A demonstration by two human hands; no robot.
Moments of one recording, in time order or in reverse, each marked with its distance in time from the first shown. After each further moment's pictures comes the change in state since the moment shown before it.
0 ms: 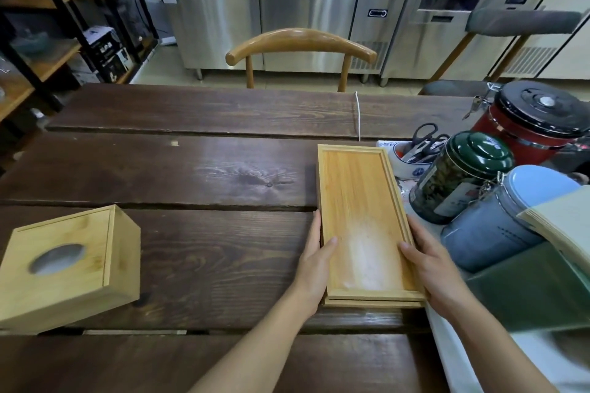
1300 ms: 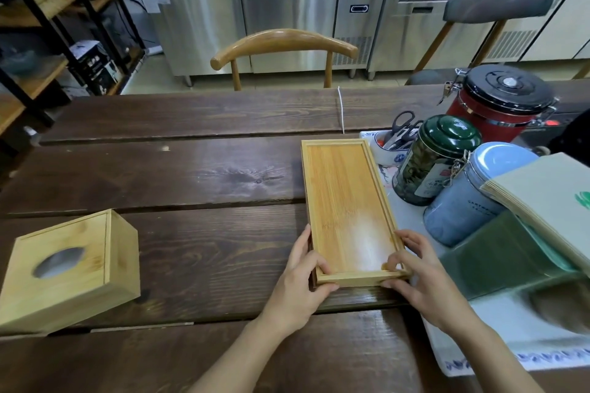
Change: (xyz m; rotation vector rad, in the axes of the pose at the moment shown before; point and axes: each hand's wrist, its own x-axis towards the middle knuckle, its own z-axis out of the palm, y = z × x) left_hand -0.039 -0.023 -0.029 0.876 -0.187 0.388; right_hand -0.044 0.038 -0.019 -0.583 -0.075 -0.402
